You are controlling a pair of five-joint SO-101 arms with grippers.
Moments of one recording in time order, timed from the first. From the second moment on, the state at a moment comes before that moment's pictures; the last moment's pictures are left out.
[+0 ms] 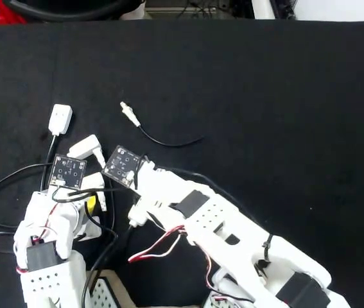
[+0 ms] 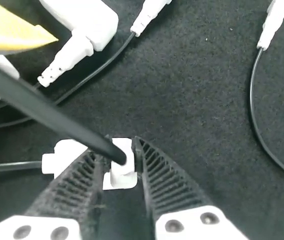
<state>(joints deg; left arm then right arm) -19.8 -103.6 96.2 61.7 -29.4 -43.2 -27.6 64.5 31.5 18.8</state>
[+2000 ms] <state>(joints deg) 19.6 -101.9 64.7 62.5 -1.0 -37.5 -78.0 70.9 51.3 16.7</state>
